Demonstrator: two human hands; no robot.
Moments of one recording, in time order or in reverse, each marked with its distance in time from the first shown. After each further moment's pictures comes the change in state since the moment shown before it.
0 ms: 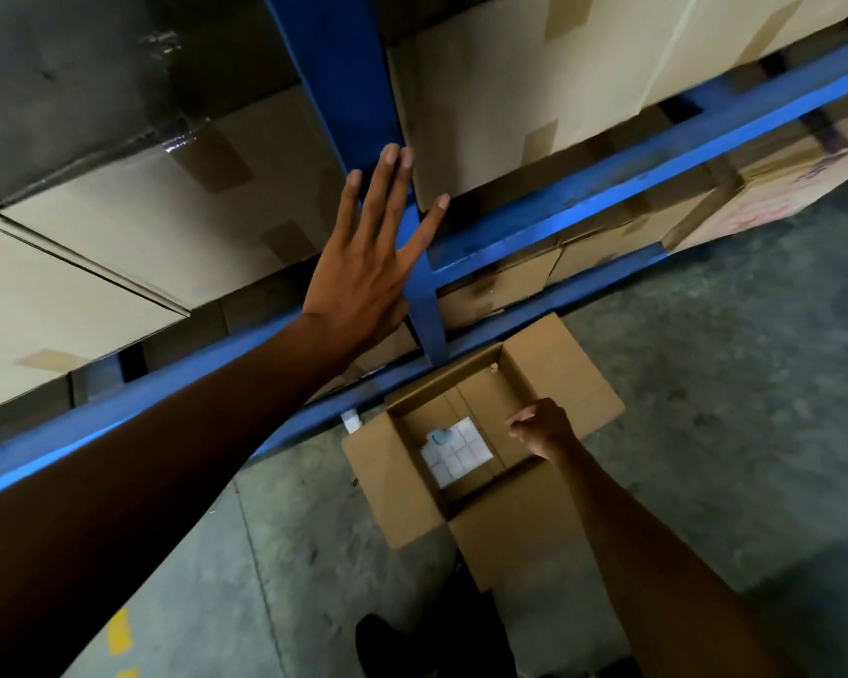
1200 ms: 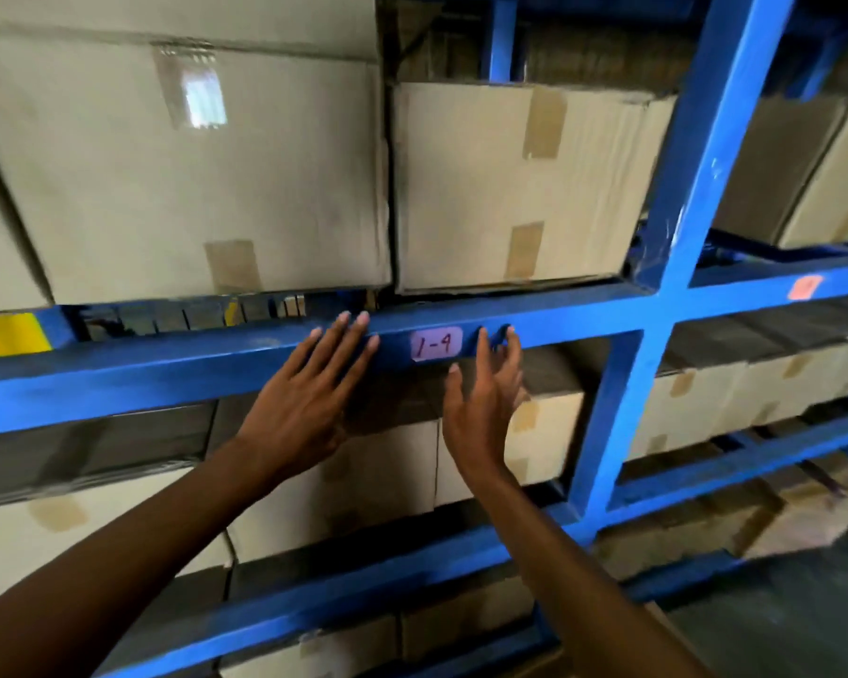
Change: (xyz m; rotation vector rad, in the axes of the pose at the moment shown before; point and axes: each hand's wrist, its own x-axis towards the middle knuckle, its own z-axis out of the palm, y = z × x) left_hand -0.311 -0.357 -0.072 0.048 0.318 -0.220; right_hand -0.315 -0.444 0.148 0.279 1.123 -1.106
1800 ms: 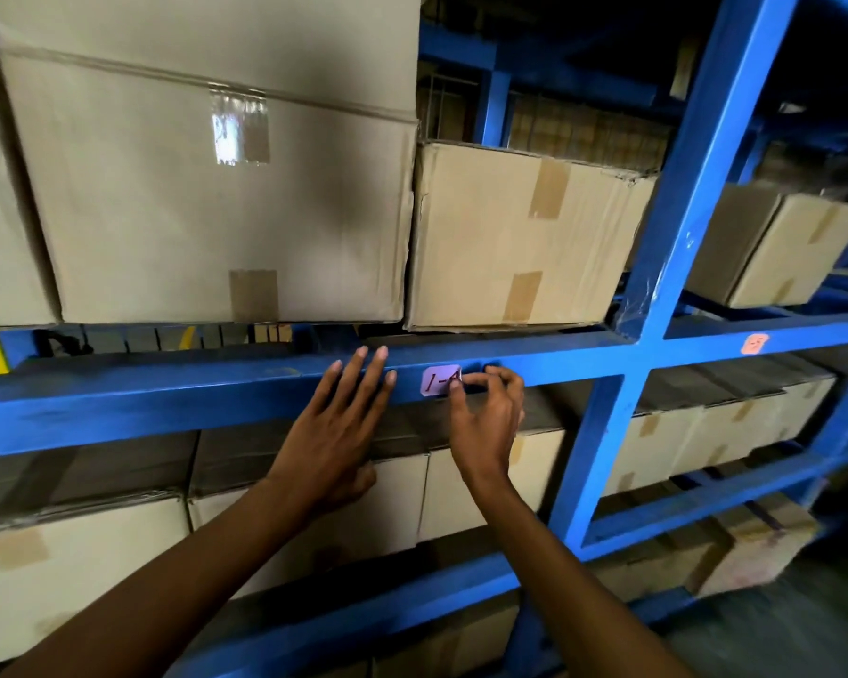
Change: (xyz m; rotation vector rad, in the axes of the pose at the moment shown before) left_hand 0.003 0.007 0.016 -0.039 0.028 -0.016; right_hand 0.013 -0.030 -0.010 0.112 0.031 0.124
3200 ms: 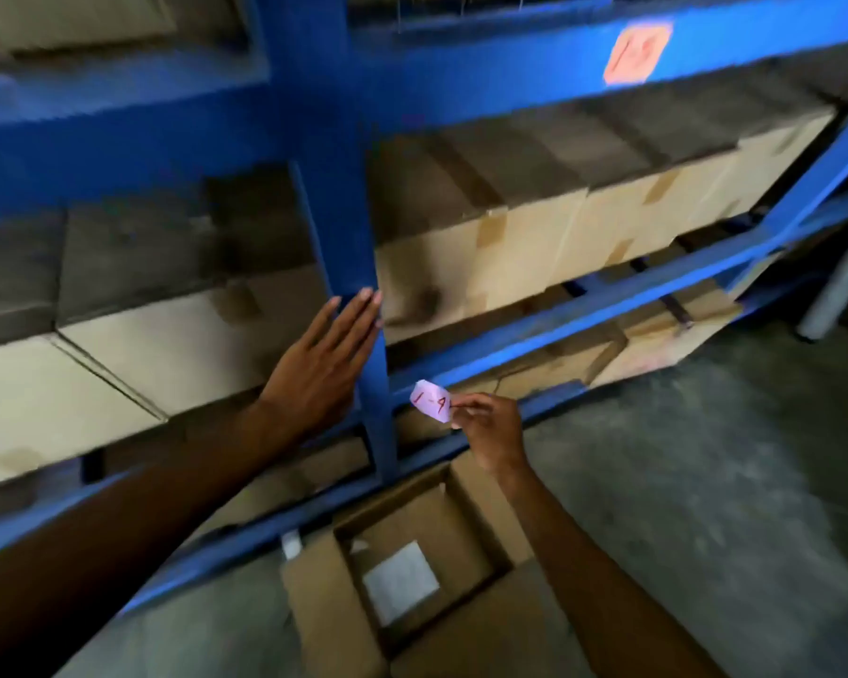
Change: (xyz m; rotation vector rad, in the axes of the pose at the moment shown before) left_hand 0.187 0.370 0.114 0.152 -0.276 0.321; right_hand 0.064 0.430 -0.223 0.118 -0.424 0.754
